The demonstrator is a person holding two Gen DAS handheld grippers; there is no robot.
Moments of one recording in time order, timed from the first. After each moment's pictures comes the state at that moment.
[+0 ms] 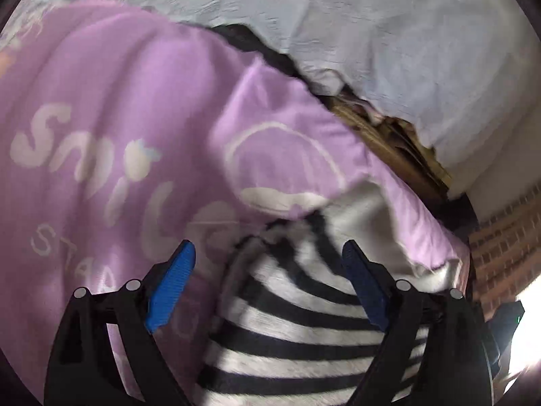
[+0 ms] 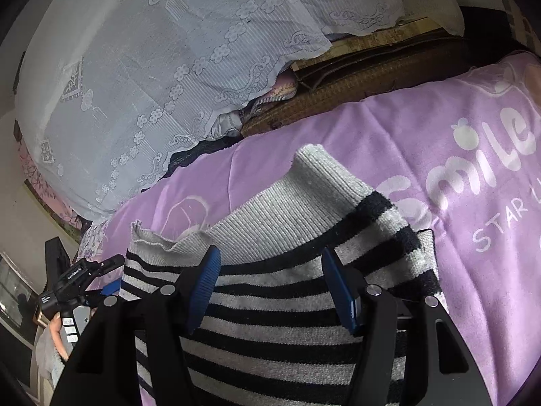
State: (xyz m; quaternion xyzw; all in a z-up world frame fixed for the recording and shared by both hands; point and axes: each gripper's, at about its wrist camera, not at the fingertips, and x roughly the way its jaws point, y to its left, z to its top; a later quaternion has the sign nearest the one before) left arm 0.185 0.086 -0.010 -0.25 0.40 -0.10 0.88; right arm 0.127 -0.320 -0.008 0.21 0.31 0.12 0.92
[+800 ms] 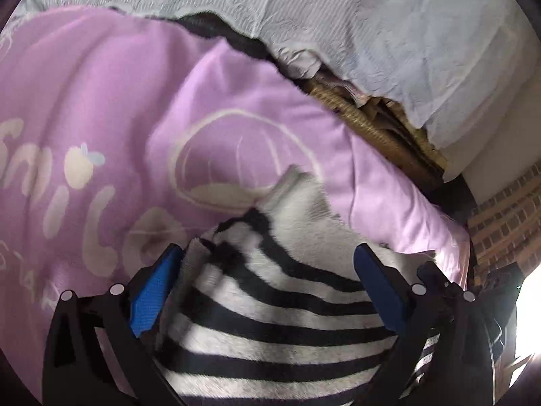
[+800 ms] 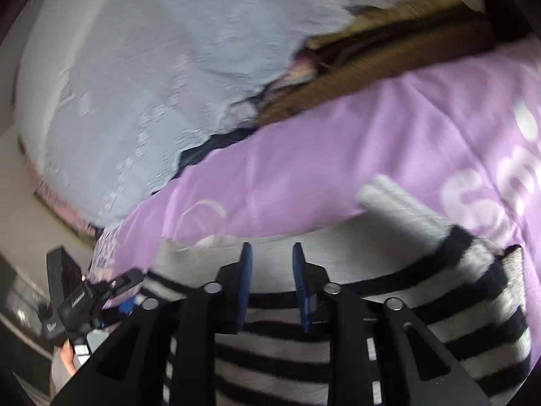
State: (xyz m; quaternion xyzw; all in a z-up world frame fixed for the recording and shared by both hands) left arm 0.200 0.062 -0.011 -0.24 0.41 -0.12 0.87; right arm 0.178 -0.275 -0.022 0.23 0.32 0.17 0.90
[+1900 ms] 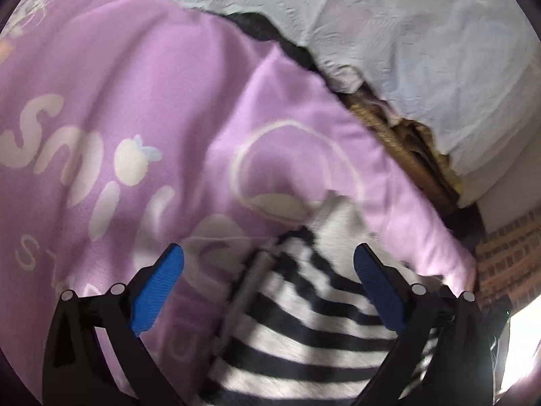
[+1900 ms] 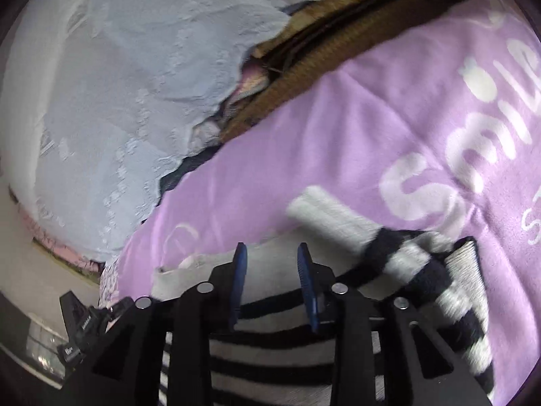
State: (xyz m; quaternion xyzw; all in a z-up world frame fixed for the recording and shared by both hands) left arm 0.210 0.098 -0.020 -0.27 0.42 -0.08 0.86; right arm 0.180 -0.332 -0.039 0.32 0.33 0.12 0.88
